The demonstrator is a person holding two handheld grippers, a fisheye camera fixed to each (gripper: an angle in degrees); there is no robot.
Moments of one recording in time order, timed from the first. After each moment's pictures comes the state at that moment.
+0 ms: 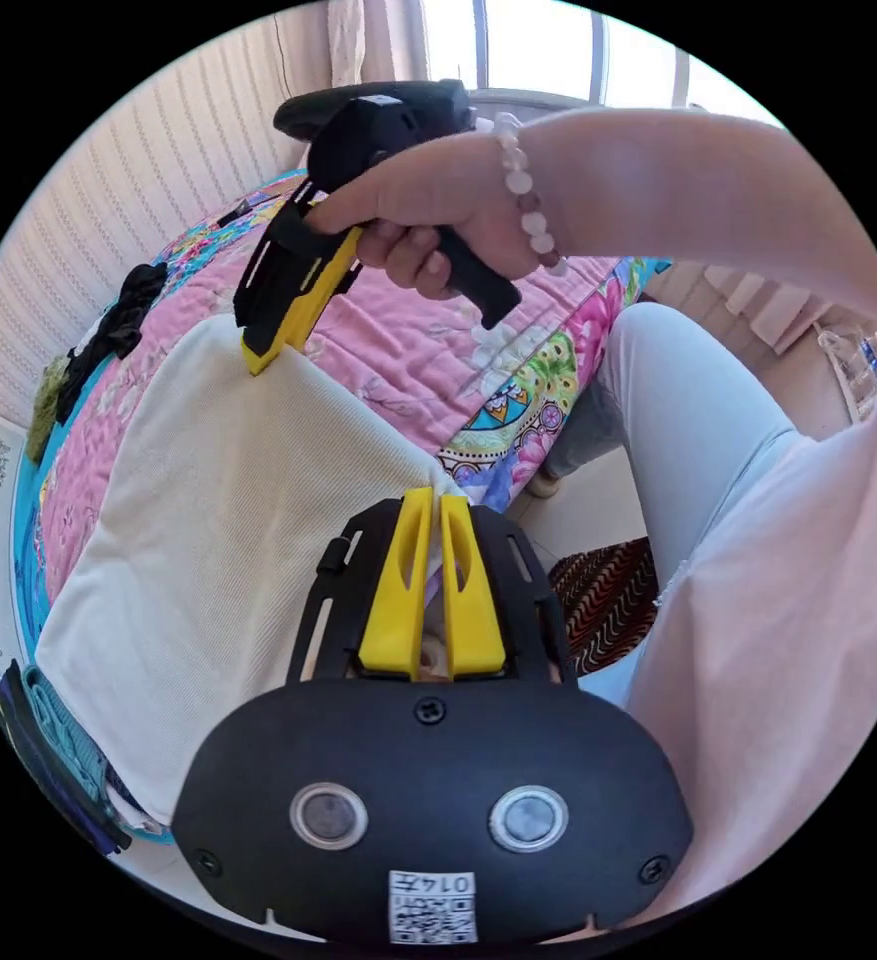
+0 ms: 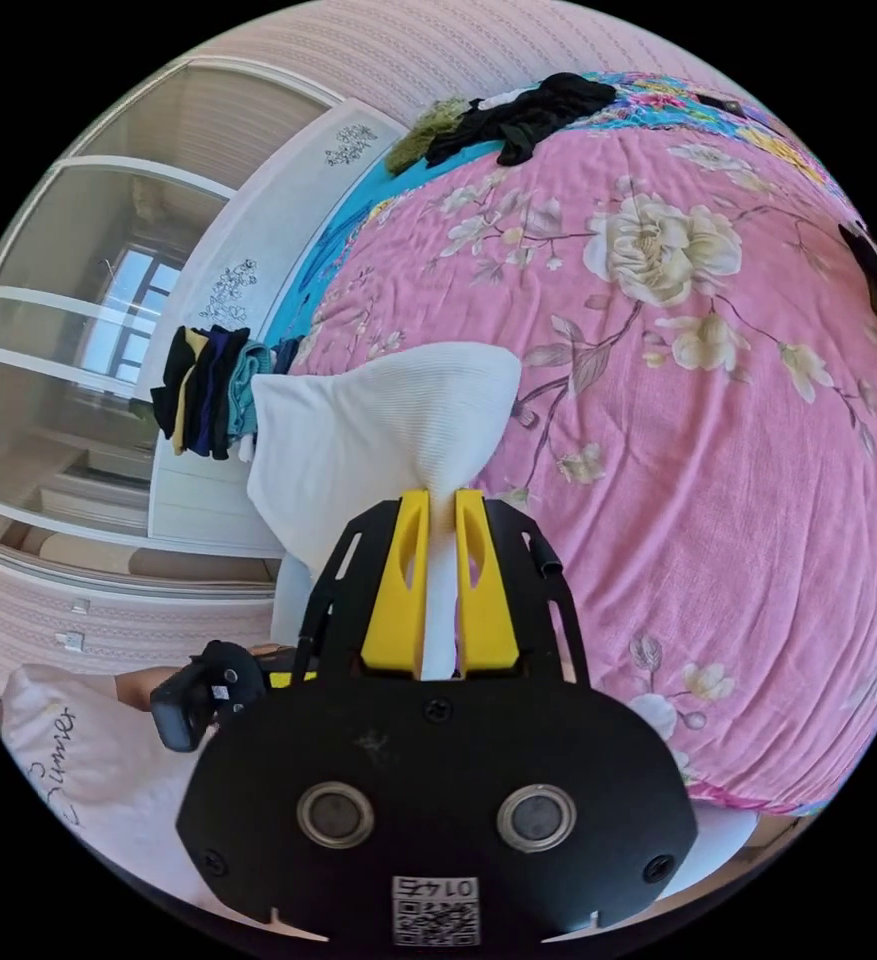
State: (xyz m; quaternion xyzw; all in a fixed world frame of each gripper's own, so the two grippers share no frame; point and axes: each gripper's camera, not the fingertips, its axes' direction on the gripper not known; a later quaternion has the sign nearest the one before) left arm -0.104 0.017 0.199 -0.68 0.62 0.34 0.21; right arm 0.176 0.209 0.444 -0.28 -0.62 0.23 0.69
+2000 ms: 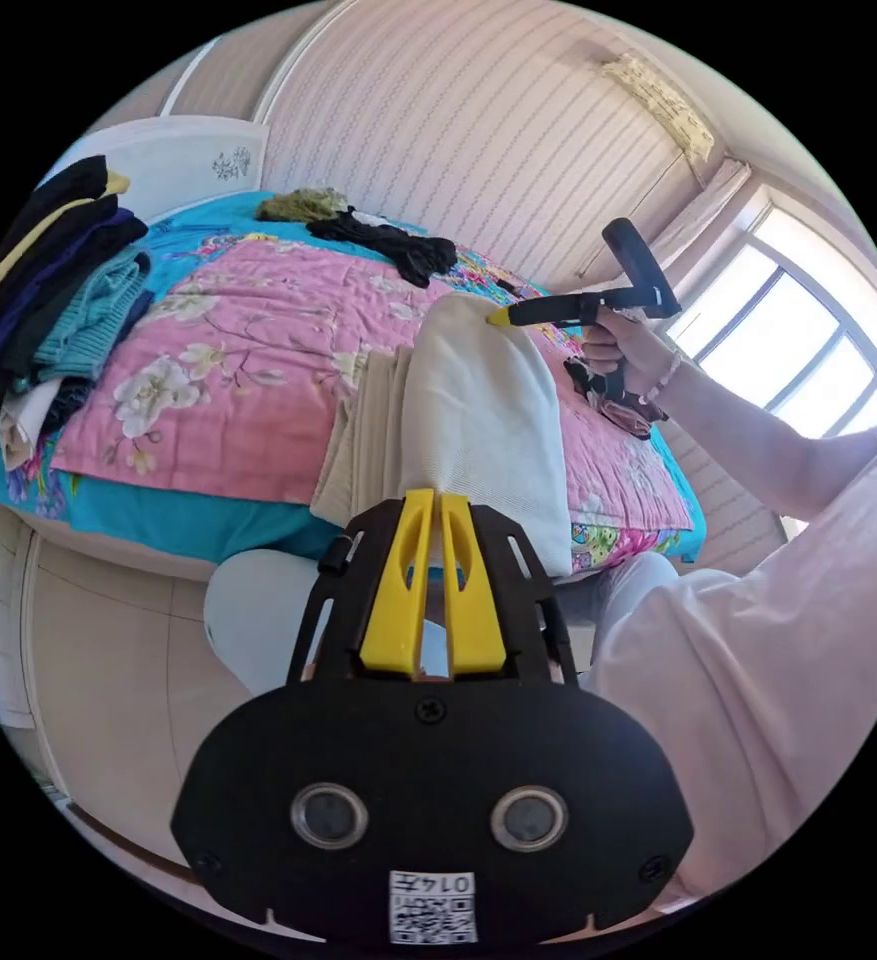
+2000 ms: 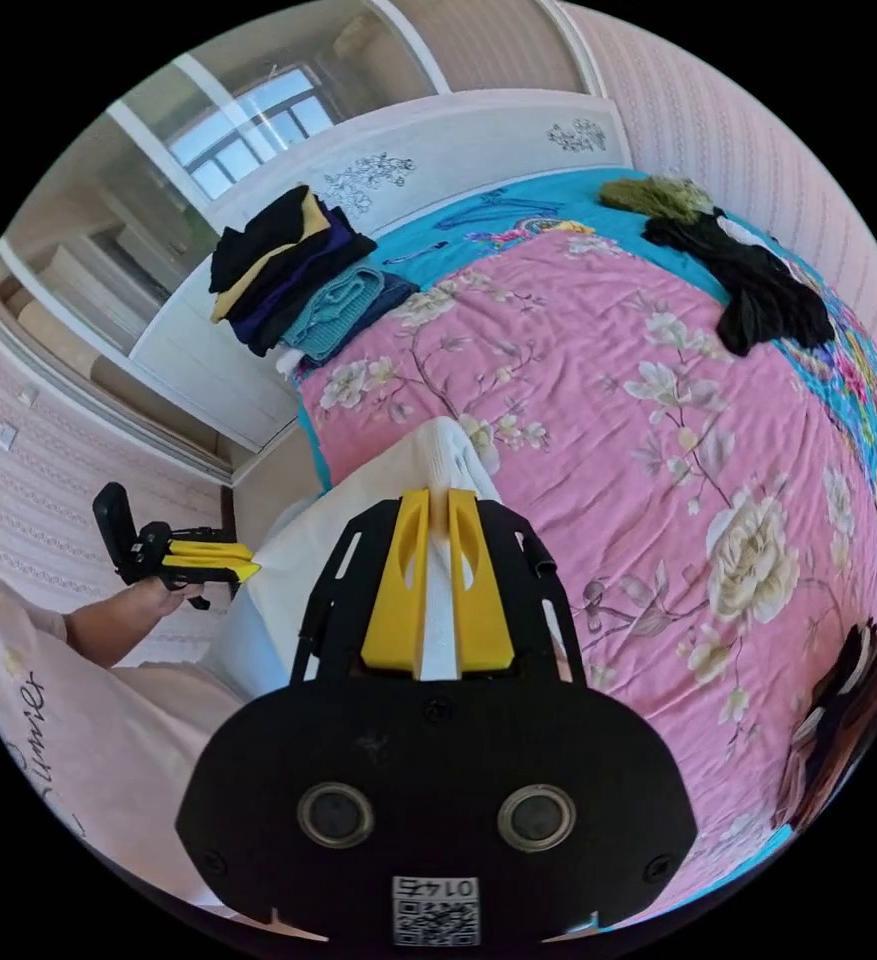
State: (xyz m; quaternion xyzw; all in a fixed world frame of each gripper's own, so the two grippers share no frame) left arm -0.367 0.088 0.329 -0.82 0.35 0.08 0.45; right arm 0.011 0.012 0.235 -0.14 -0.63 -0.04 0.76
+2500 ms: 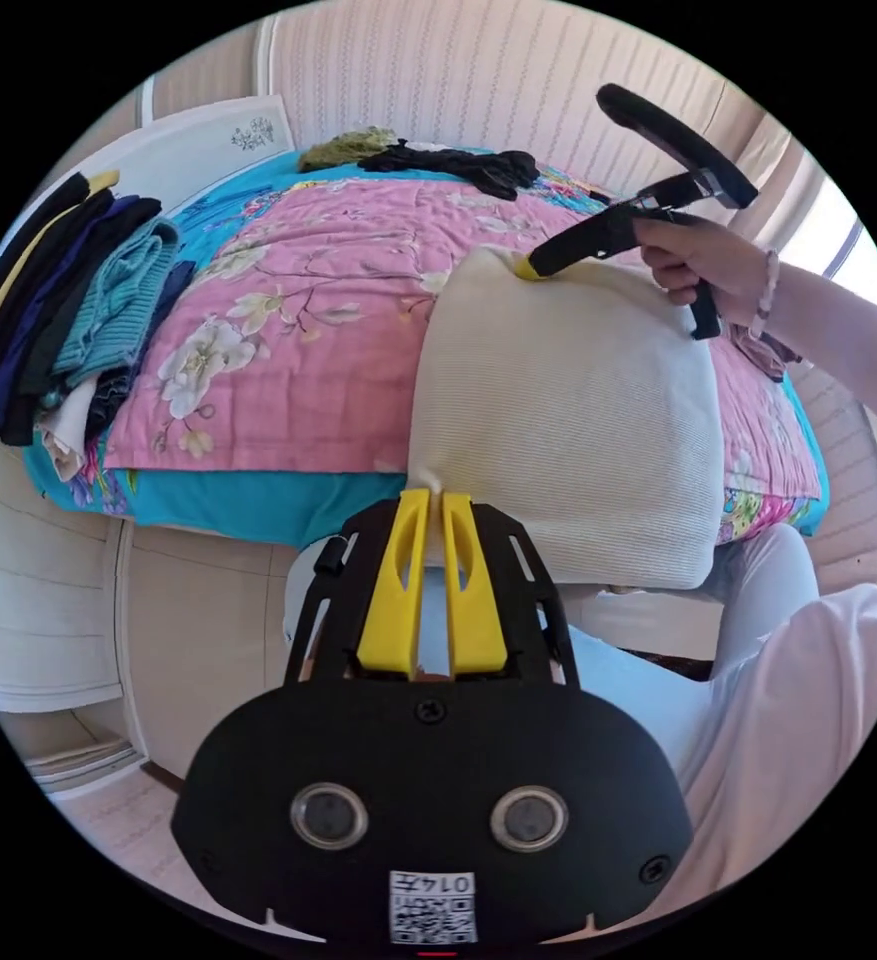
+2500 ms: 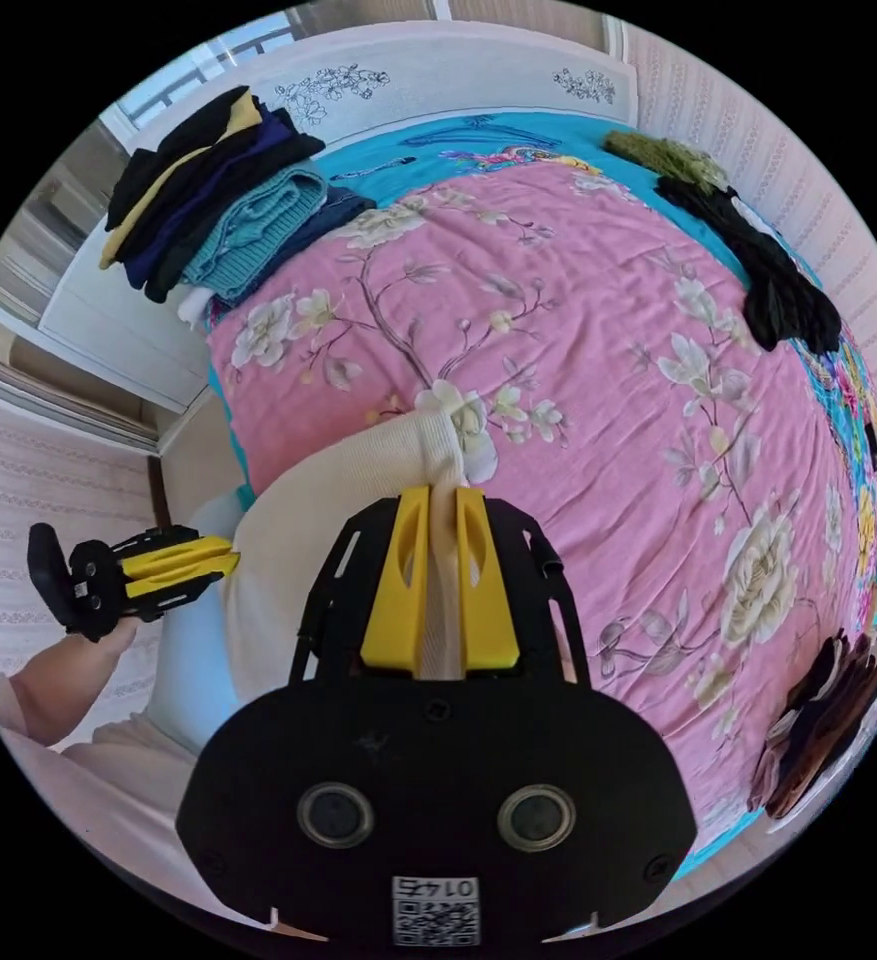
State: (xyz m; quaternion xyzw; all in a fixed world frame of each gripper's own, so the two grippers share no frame) left arm -0.347 0.180 0.299 -0.84 0.27 0.25 0.40; right arm -0.110 0.021 0.250 -0.22 -0.55 -0.10 0.80
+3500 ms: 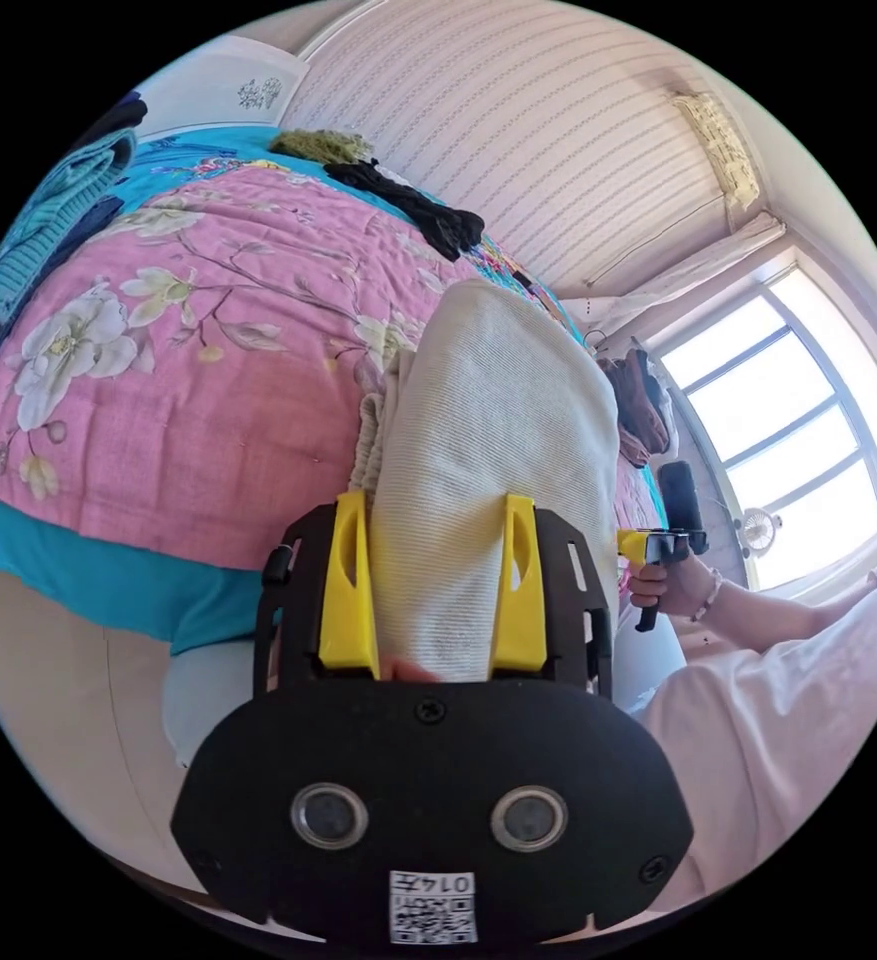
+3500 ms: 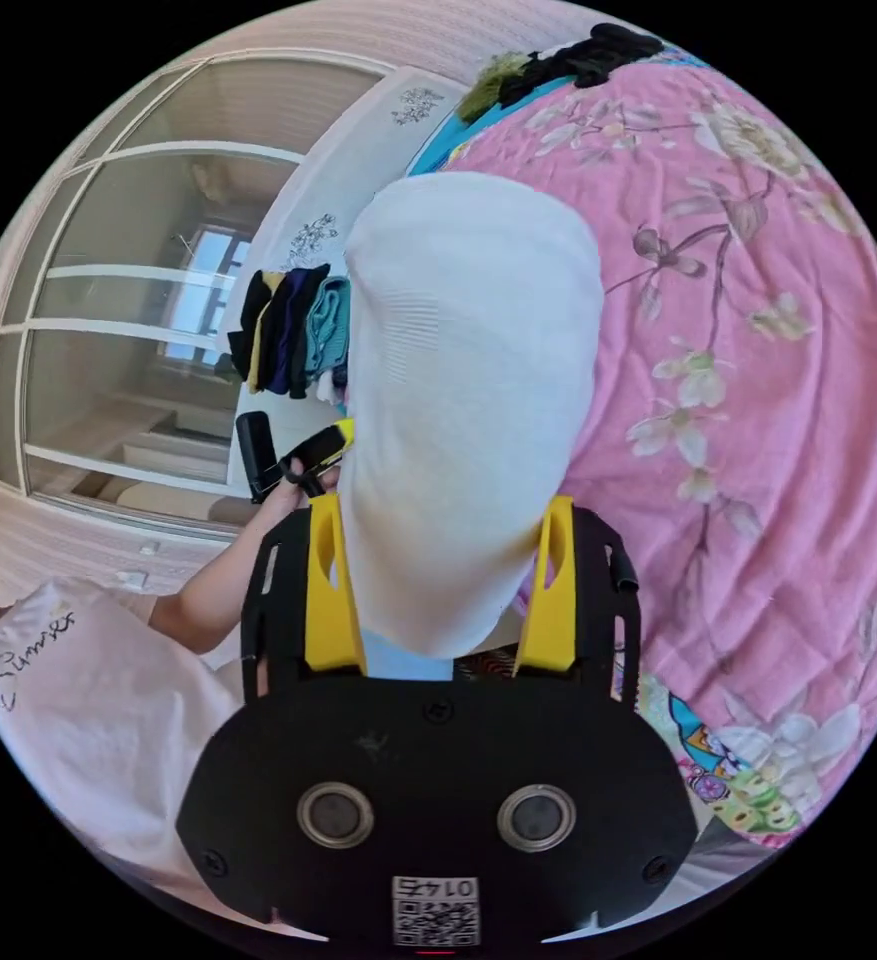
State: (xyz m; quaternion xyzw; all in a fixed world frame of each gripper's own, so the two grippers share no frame) left arm -0.360 0.307 0.334 -0.86 0.33 0.00 0.39; right arm 0.111 0.346 0.328 -0.26 -0.74 0.21 0.59
